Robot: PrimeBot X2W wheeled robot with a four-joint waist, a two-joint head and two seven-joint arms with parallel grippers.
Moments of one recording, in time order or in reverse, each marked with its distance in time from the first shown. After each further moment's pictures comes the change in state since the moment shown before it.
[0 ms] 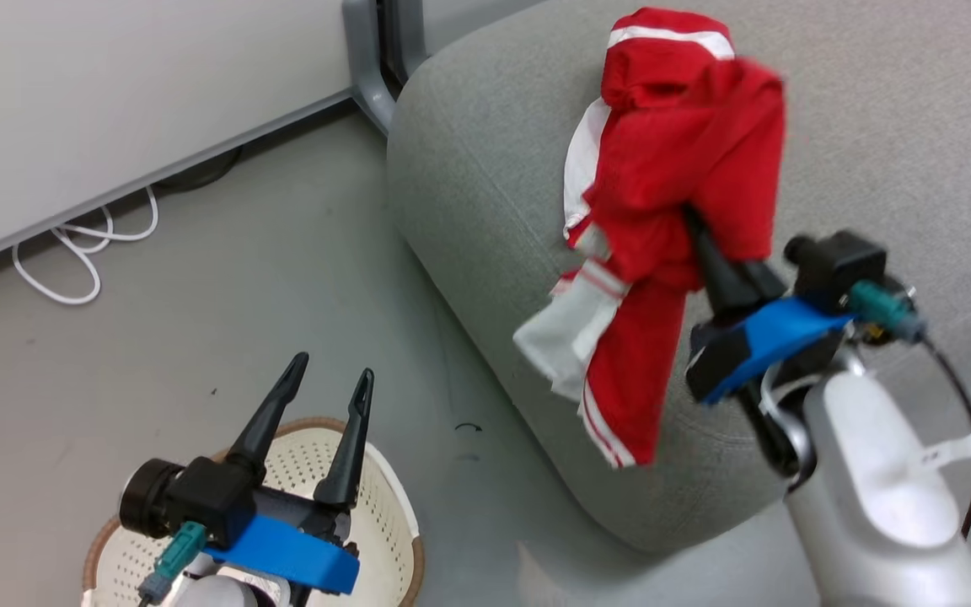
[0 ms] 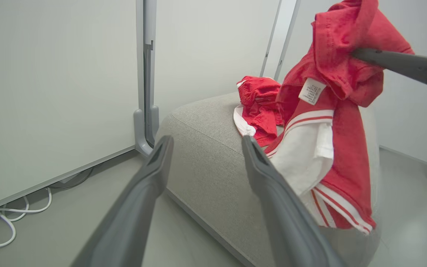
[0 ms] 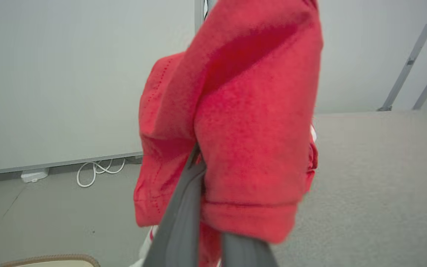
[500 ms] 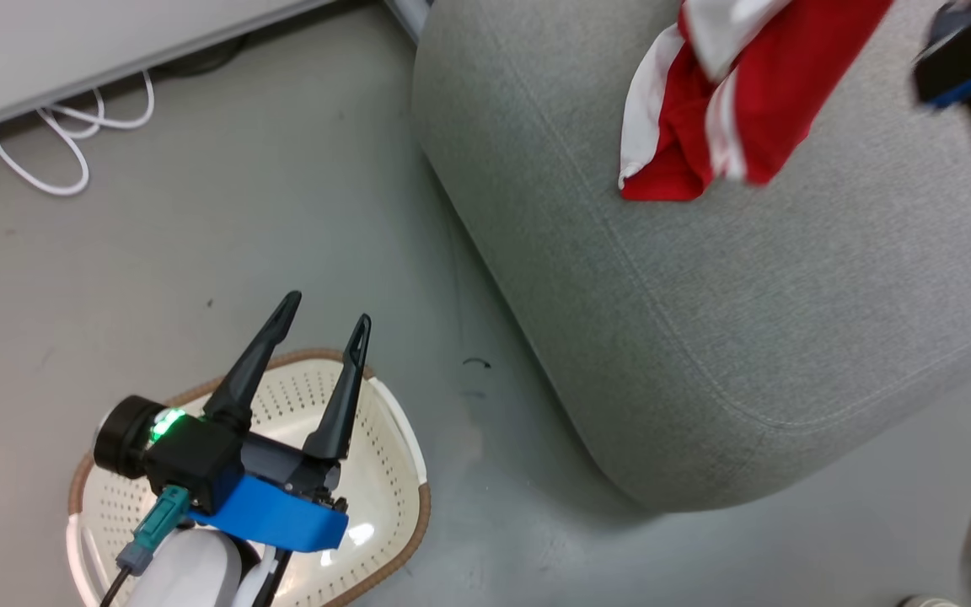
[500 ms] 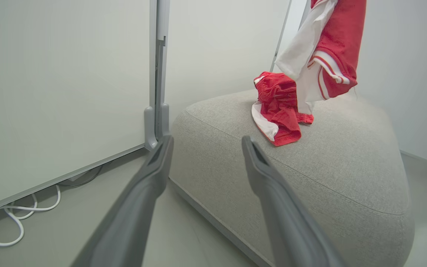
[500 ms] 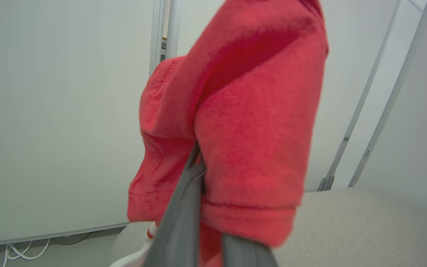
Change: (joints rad) left arm -0.086 0.052 -0.023 -0.061 0.019 0.000 0.000; right arm -0.423 -0.117 -0.238 -0.027 -0.034 0.000 0.115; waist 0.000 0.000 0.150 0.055
